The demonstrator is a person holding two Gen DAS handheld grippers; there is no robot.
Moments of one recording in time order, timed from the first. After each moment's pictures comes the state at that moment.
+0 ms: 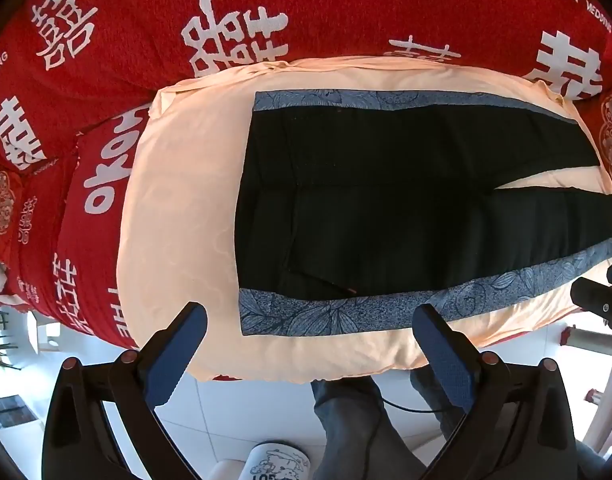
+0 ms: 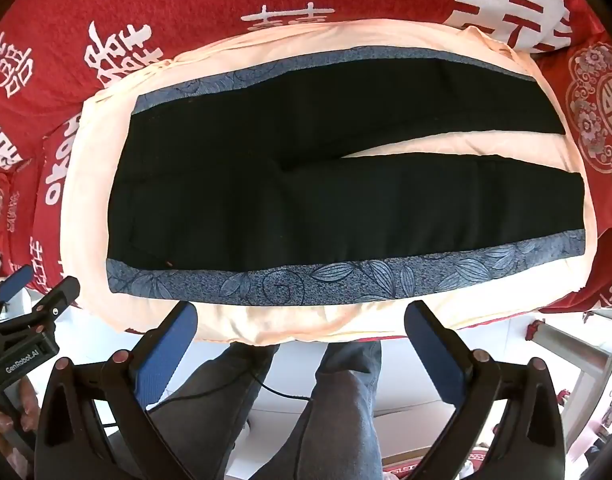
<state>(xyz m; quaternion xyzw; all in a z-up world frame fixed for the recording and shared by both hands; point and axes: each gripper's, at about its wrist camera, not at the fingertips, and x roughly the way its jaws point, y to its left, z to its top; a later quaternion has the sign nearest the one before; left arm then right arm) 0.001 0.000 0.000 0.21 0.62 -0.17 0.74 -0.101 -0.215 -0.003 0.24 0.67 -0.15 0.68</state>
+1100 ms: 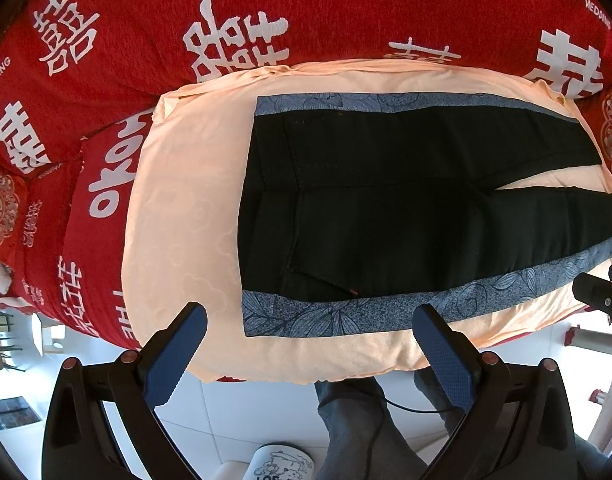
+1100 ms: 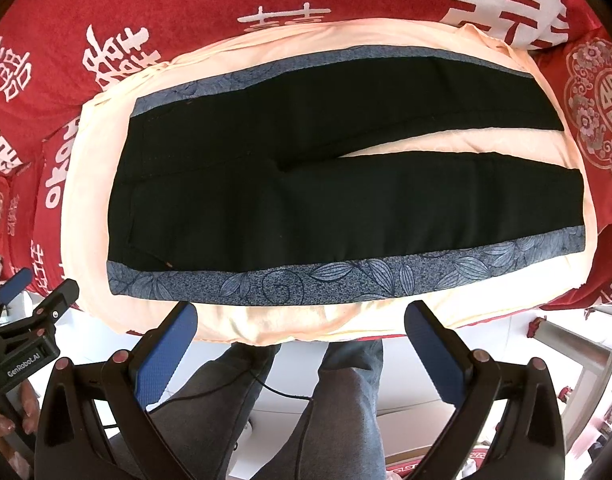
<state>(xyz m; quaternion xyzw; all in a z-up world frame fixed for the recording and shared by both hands) 0.010 0.002 0.009 0.21 0.62 -0.17 0.74 -0.103 -0.218 -0.002 0.25 0.67 -0.14 0.68</state>
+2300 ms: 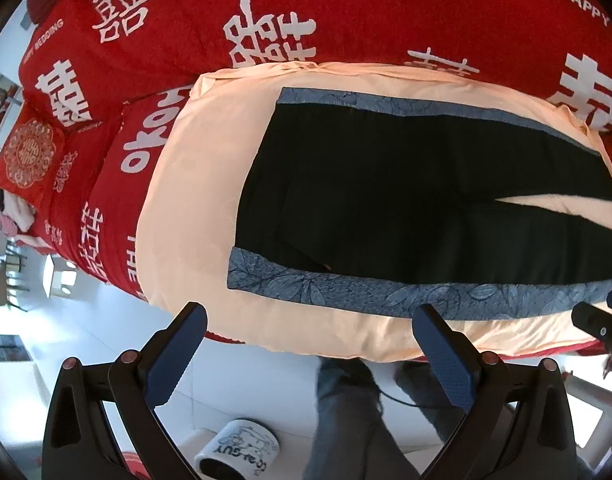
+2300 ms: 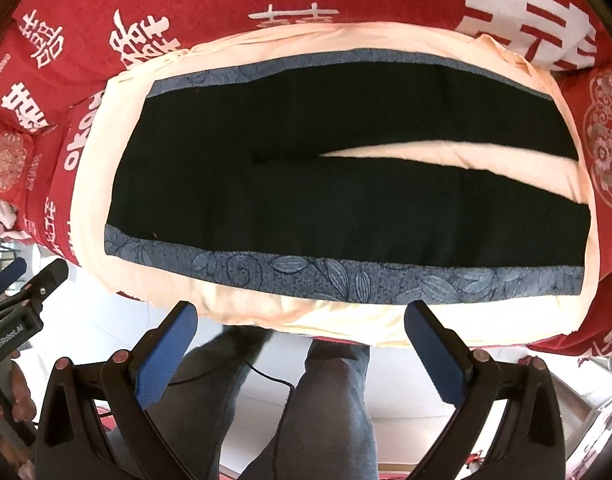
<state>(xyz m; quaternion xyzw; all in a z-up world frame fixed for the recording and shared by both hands) -0.052 -0.031 0.029 0.19 0.62 -0.07 0.76 -0.140 -0.271 -0.003 0.23 0.68 -0.06 0.69</state>
